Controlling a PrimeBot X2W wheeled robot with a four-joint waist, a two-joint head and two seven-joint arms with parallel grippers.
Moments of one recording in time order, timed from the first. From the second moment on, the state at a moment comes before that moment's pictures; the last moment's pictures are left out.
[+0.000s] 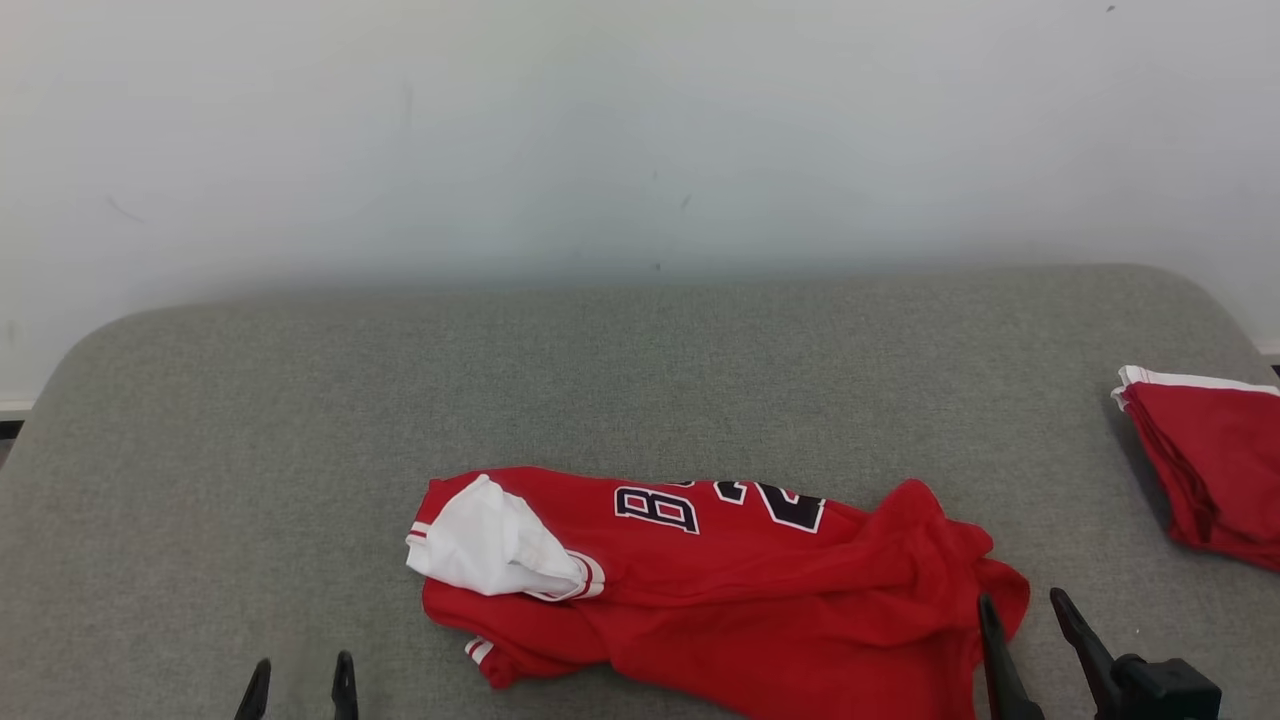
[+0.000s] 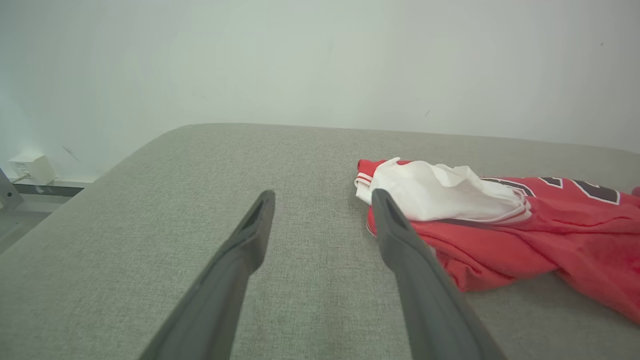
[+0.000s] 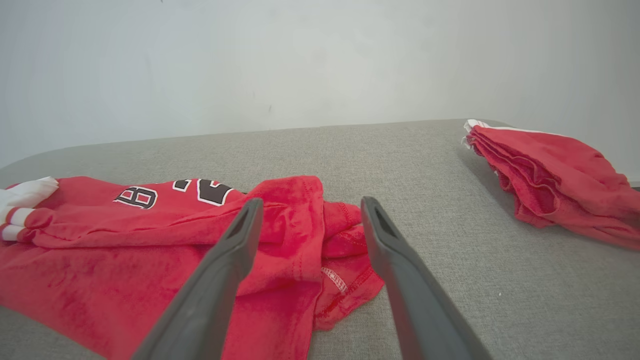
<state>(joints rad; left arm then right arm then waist) 0.14 0.05 0.07 0.17 -0.13 -0.12 -0.26 0.04 -0.13 0.02 0.28 0.19 0.13 -0.21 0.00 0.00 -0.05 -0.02</state>
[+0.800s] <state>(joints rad) -0.50 0.21 -0.21 0.68 -0.12 -0.13 -0.02 -0.30 -0.23 0.26 0.28 0.28 0.13 -0.02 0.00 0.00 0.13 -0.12</state>
